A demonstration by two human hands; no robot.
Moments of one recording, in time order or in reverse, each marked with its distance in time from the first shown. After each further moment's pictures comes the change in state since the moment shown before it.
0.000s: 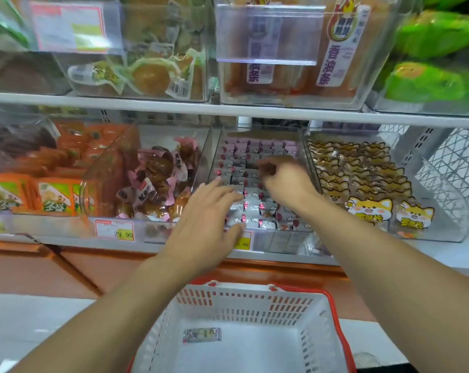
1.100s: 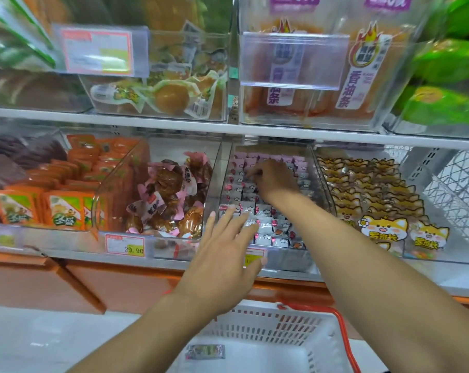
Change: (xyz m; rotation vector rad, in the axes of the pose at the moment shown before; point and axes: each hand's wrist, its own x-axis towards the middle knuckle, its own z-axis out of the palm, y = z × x) left_hand -0.020 0.004 0.012 0.054 -0.101 0.020; right_hand 0.050 -0.021 0.035 -0.082 0.015 -0.001
